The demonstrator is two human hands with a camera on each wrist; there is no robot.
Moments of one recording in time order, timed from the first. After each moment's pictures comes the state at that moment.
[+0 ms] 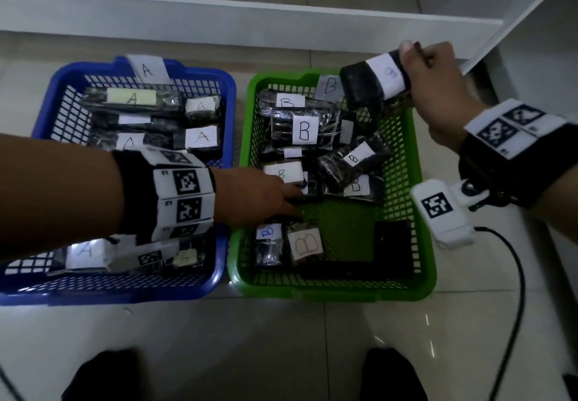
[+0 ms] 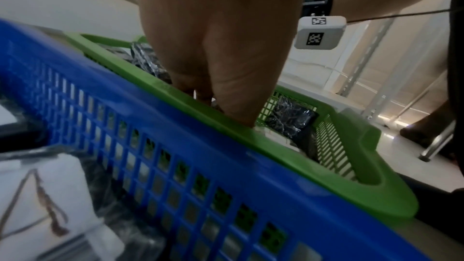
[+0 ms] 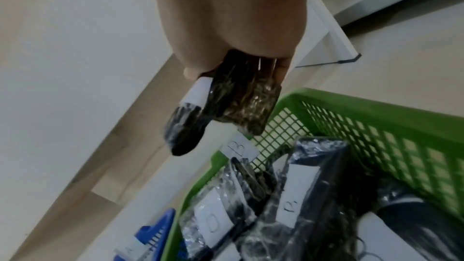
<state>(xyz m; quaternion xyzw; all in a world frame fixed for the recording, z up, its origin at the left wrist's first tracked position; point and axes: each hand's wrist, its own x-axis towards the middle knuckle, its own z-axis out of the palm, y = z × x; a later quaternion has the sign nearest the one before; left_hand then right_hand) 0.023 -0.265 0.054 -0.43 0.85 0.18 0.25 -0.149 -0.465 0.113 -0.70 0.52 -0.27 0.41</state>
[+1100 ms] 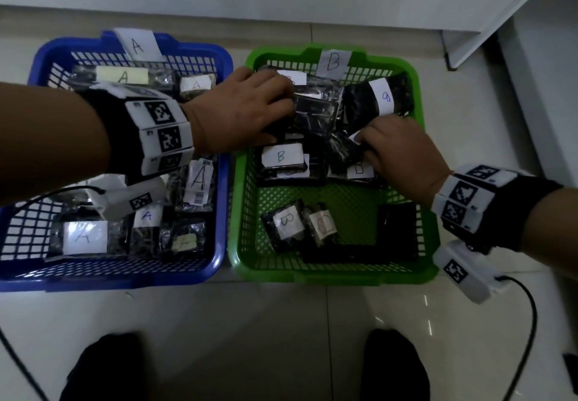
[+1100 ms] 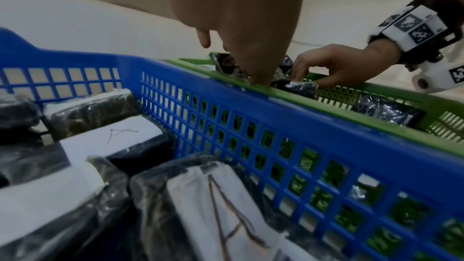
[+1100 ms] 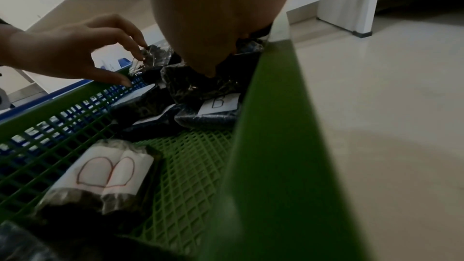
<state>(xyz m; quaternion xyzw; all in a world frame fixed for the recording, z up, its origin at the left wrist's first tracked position) 0.071 -0.296 0.071 -0.56 0.83 -0.05 0.04 -0.192 -0.409 0.042 -0.98 0.21 -0.02 -0.01</state>
